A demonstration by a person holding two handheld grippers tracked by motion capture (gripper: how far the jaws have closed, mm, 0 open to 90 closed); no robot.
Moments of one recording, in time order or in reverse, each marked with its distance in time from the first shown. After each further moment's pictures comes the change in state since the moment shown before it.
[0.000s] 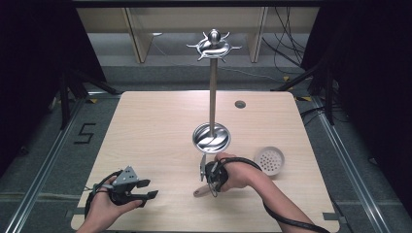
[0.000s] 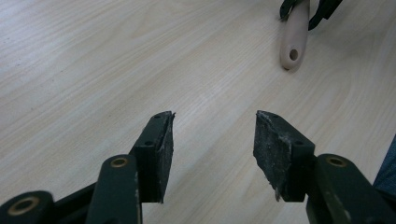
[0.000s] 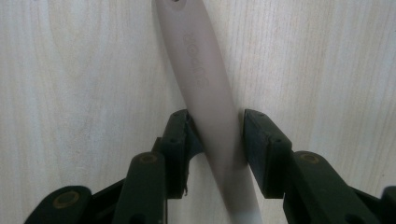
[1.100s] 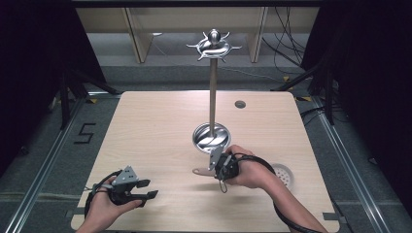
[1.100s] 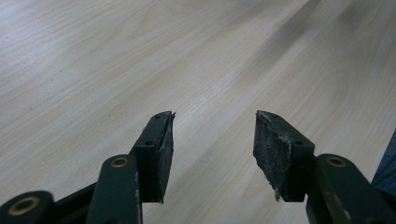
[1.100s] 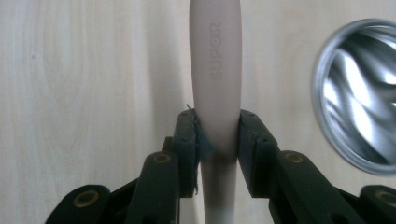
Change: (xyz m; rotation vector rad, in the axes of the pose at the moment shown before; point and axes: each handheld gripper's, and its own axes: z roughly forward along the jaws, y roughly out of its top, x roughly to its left) left arm 0.001 0.000 0.000 -0.003 -0.004 -0.009; right arm 0.007 -0.029 -0.044 -0.223 -0.207 0.132
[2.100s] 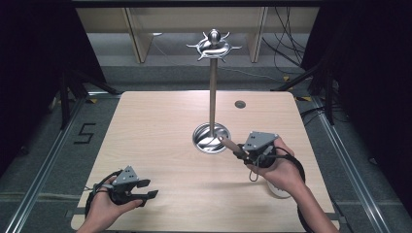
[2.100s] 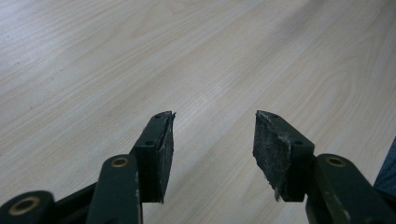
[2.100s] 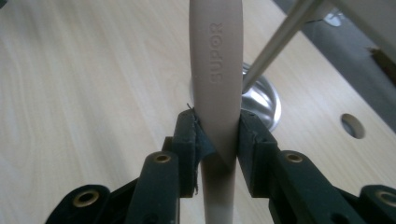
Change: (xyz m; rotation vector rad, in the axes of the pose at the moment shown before) left arm 0.001 0.000 0.000 0.007 0.008 0.014; right arm -0.009 -0.057 -0.072 -0.390 -0.272 0.255
